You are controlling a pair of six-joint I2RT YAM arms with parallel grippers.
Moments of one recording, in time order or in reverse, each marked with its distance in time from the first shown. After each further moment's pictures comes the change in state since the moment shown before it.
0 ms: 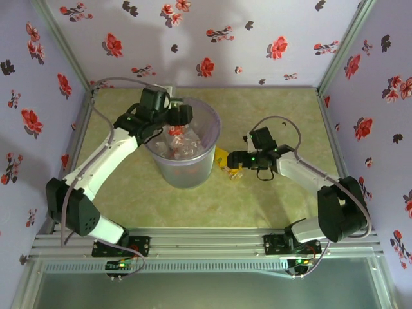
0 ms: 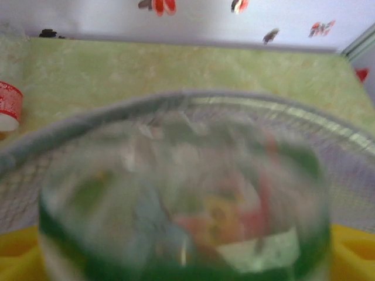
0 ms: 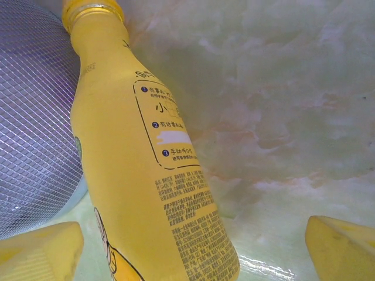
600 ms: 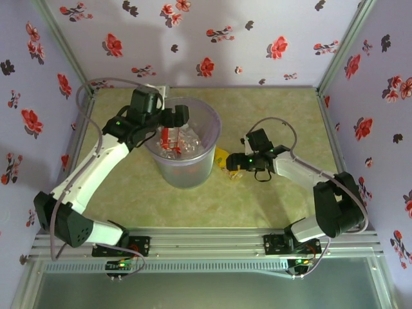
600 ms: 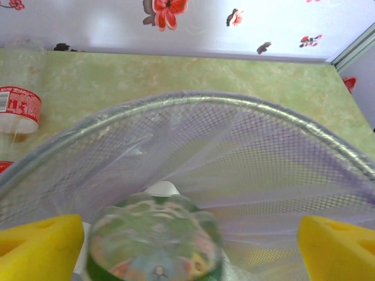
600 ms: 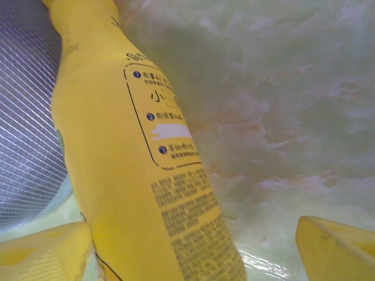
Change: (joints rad) left arm -0.002 -0.114 0.004 -0.059 -0.014 0.002; right arm 0.032 0.053 -0.005 0.011 0.019 0.000
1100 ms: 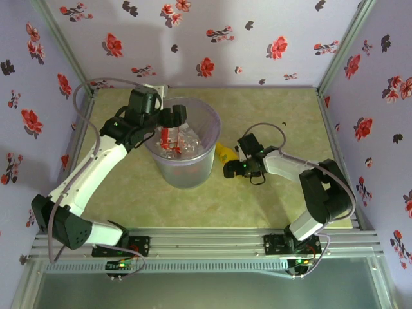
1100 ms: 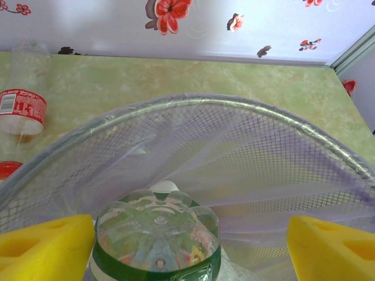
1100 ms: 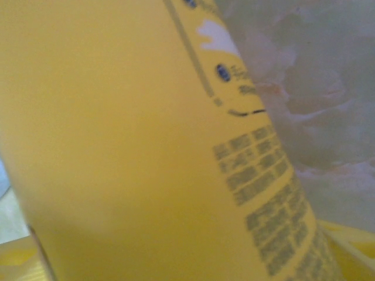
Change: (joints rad) left arm -0.003 -0.016 0.003 -0.014 -0.008 0.000; right arm 0.045 0.130 0.004 0.000 0.025 0.003
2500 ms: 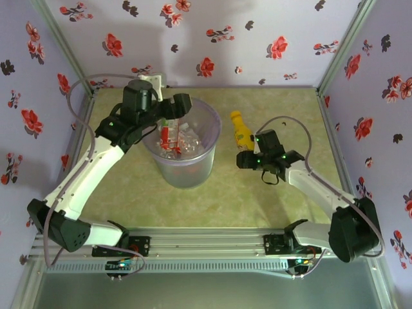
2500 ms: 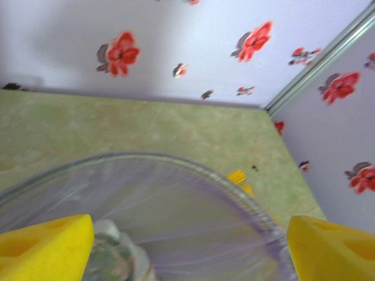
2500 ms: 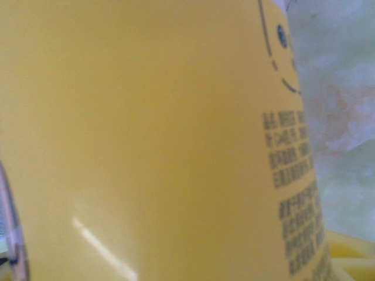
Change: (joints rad) left arm -0.026 -0.013 0.077 0.106 0.088 -0.101; right arm -0.074 -0.383 -0.043 -0.058 0.081 0.011
